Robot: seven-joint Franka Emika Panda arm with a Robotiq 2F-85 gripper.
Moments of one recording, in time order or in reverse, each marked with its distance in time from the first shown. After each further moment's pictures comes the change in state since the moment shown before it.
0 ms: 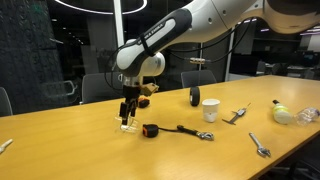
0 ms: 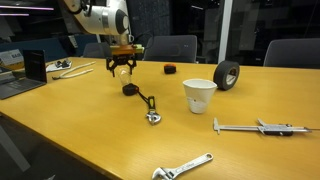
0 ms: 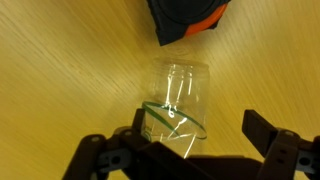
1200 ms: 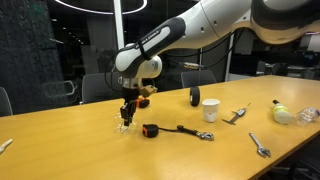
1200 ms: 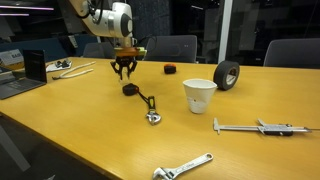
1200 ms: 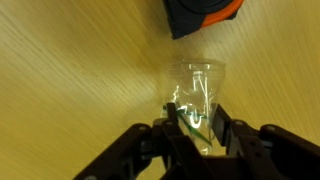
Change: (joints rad) arm -0.004 0.086 0.000 0.110 0.001 -0.063 0.001
